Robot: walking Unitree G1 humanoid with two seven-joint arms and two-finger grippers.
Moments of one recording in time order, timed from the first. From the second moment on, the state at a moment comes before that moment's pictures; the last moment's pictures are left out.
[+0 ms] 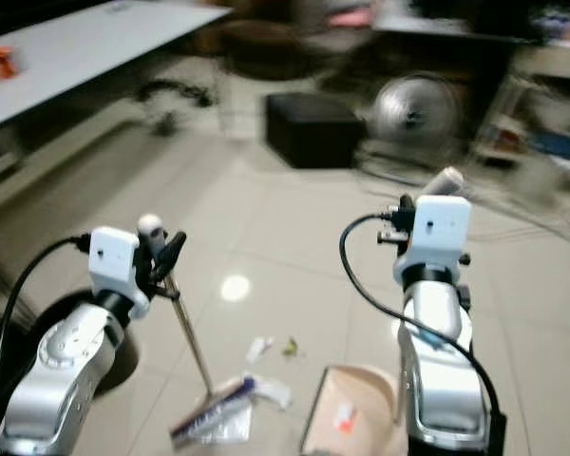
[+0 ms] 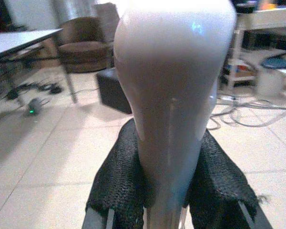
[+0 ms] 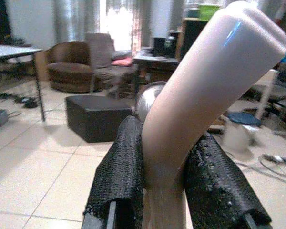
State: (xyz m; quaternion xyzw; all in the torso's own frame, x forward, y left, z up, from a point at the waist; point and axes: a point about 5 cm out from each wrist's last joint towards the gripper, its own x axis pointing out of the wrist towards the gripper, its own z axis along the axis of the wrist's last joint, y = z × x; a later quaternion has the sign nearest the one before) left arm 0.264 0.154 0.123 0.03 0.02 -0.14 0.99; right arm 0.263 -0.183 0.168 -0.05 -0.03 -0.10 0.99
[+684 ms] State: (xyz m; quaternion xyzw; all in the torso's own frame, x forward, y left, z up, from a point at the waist) left arm 0.264 0.164 0.122 0.08 0.03 -0.13 0.99; right arm 0.263 -0.173 0.166 -0.03 -0.01 -0.09 1.00
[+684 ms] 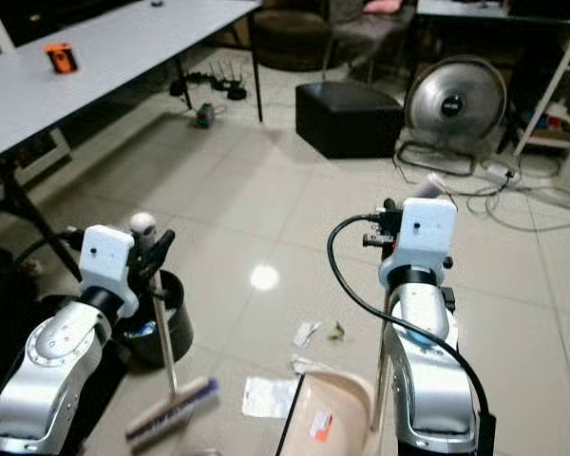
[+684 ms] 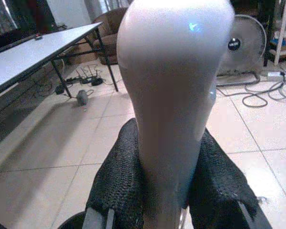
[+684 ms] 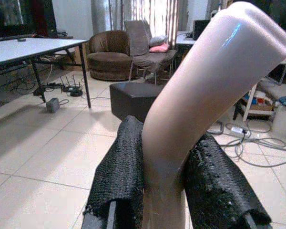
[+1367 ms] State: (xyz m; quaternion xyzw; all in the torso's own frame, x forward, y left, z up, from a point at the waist) left arm 0.278 0.159 0.135 0.06 -0.02 -0.10 0.99; right arm 0.269 -0.179 0.175 -0.05 -0.03 -0.08 1.00
